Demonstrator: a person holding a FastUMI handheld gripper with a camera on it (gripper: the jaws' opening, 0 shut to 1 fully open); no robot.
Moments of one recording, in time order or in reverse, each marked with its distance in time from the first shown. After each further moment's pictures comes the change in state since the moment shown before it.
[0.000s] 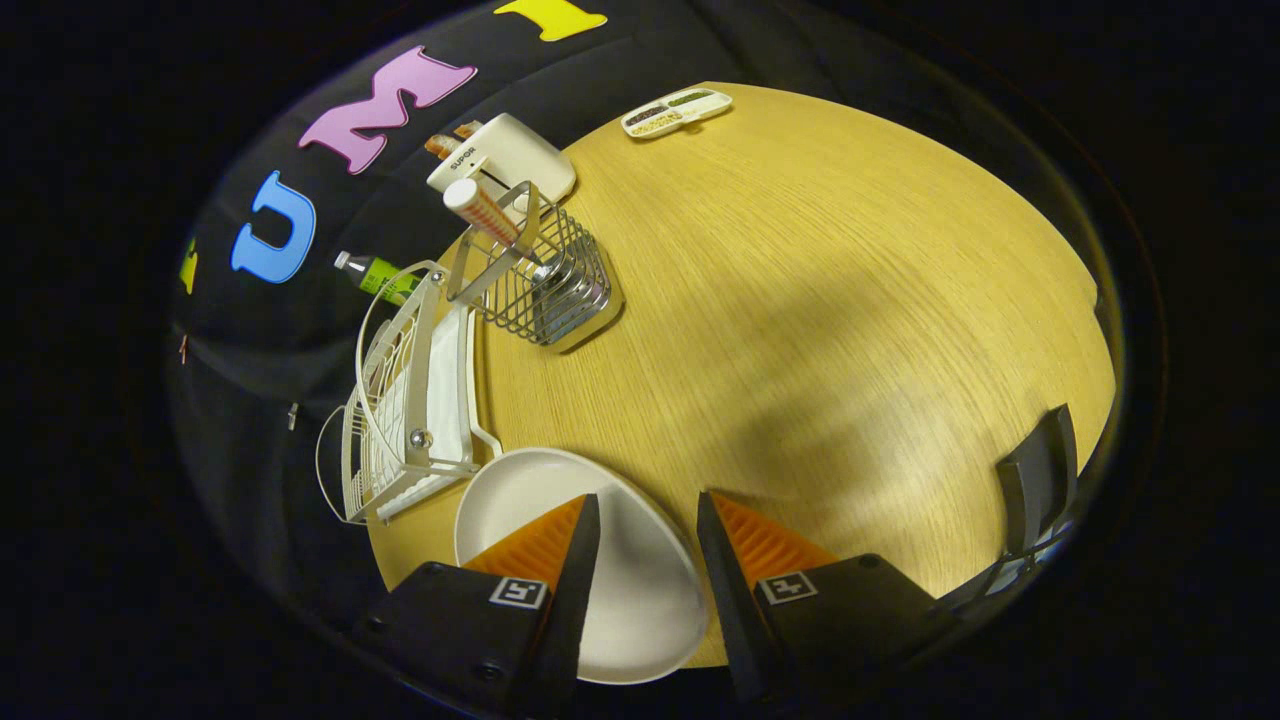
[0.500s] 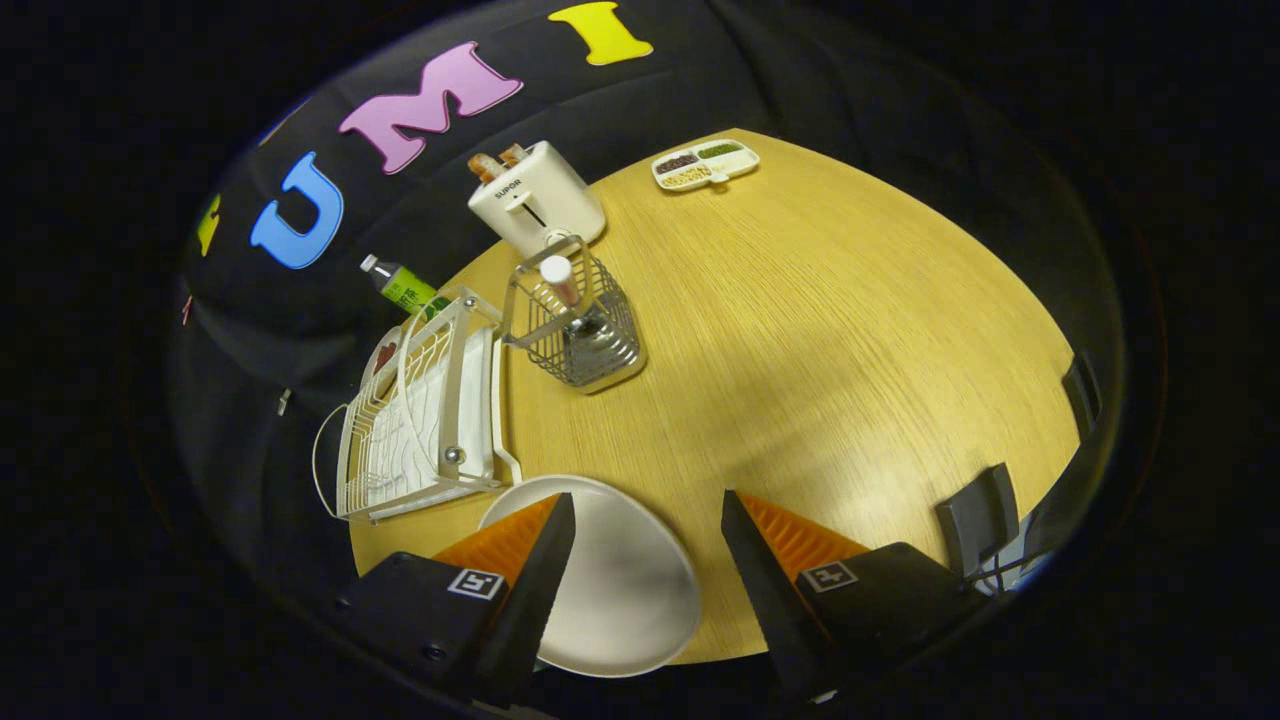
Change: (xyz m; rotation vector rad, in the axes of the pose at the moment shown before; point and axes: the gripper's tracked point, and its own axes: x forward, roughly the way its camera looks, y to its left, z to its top) arm -0.044 0.029 0.032 -0.161 -0.115 -0.004
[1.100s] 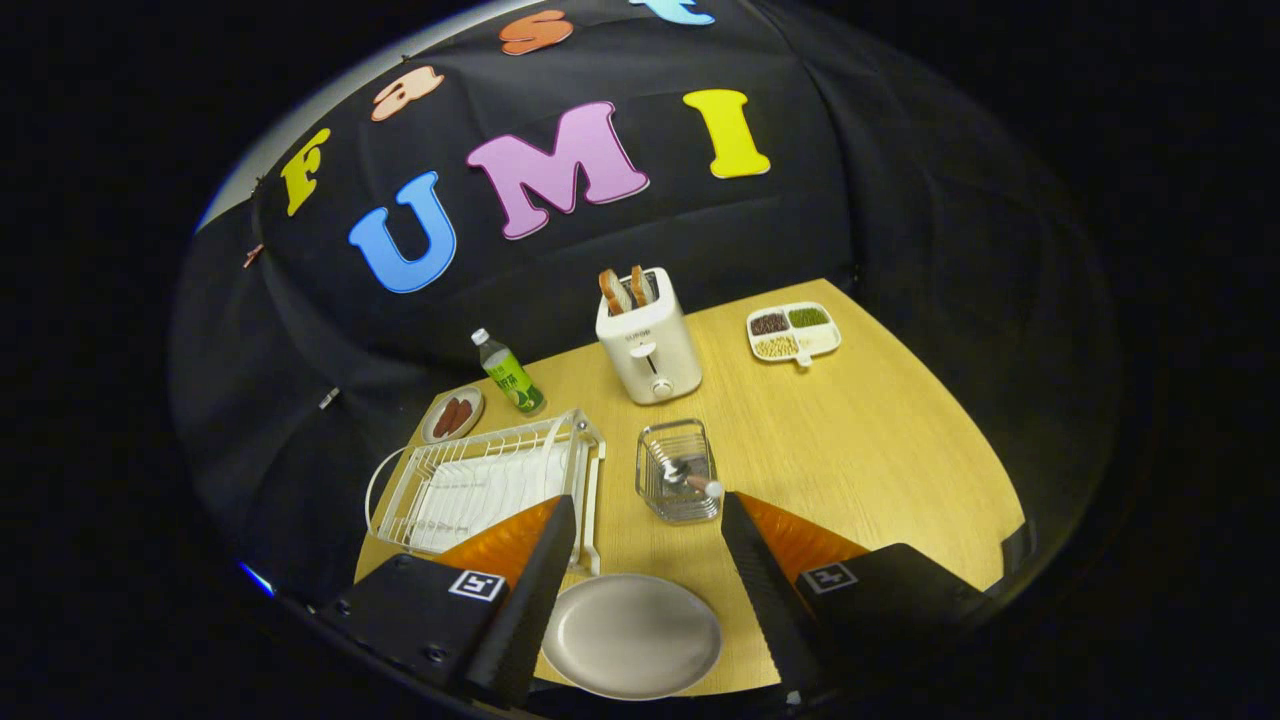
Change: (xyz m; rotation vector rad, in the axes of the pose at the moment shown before) arm -0.070 0.076 0.128 -0.244 -0.291 0.079
